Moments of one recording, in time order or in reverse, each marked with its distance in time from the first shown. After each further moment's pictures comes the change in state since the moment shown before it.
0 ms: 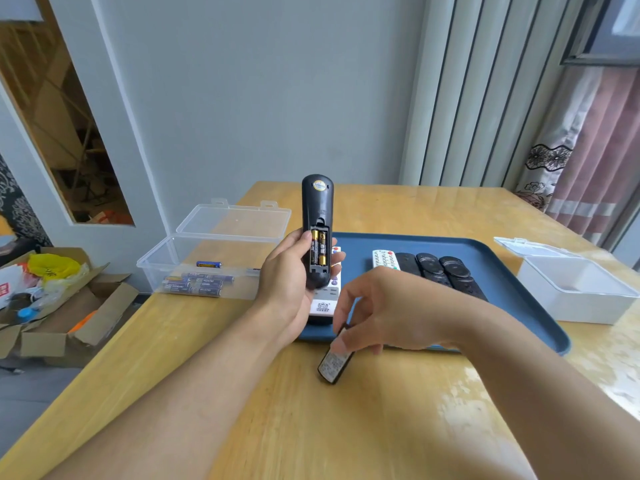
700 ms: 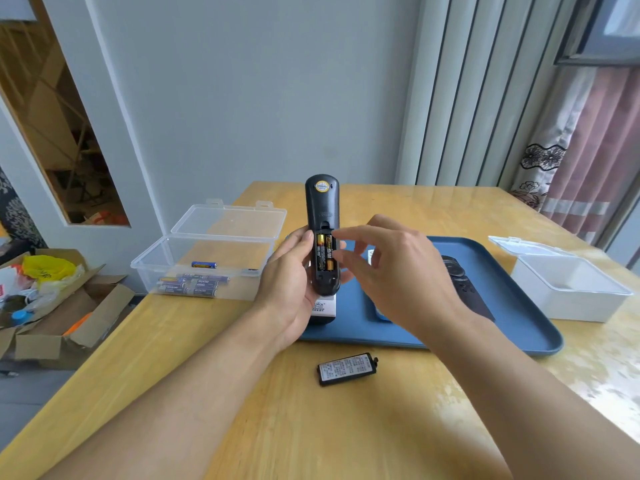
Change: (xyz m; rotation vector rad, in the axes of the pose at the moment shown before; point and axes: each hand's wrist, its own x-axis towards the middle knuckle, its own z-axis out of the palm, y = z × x) left_hand -0.008 0.000 0.003 -0.045 -0.123 -0.032; right_hand 0.026 0.019 0.006 -0.182 0.838 -0.195
